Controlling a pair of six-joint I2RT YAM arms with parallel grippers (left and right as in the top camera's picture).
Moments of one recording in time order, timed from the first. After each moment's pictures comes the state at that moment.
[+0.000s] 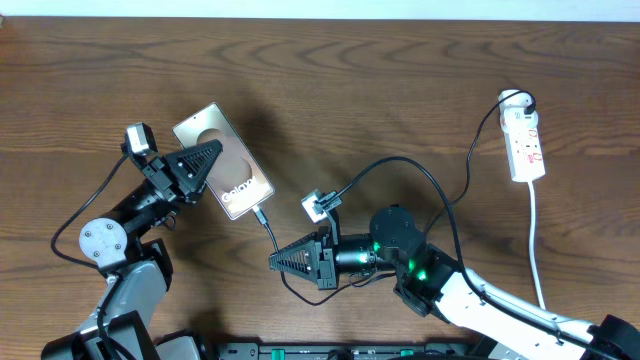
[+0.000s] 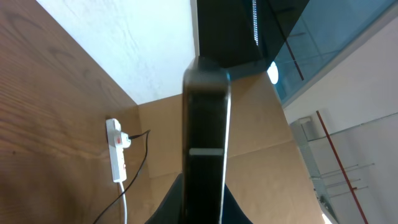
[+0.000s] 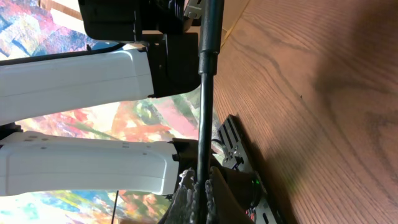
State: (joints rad) left arm 0.34 1.33 0.34 1.48 1.17 -1.82; right arm 0.87 1.31 0.54 0.61 -0.76 0.93
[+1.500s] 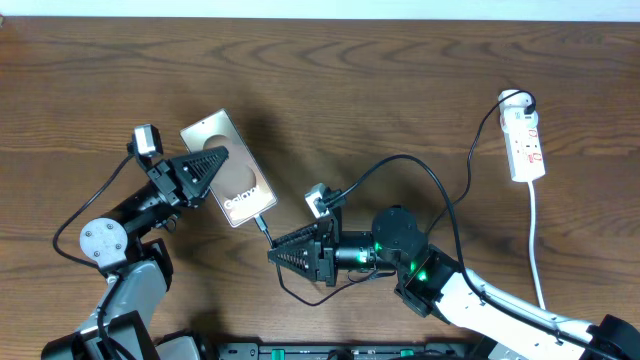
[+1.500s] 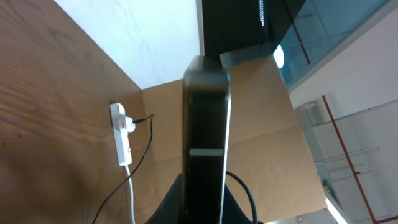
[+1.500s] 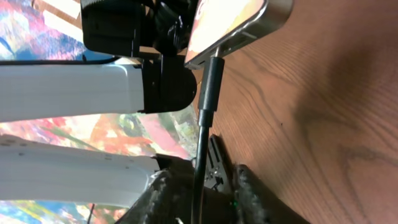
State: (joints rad) left arm 0.34 1.33 0.34 1.48 1.24 -1.81; right arm 0.87 1.31 0.53 0.65 -0.68 0.83
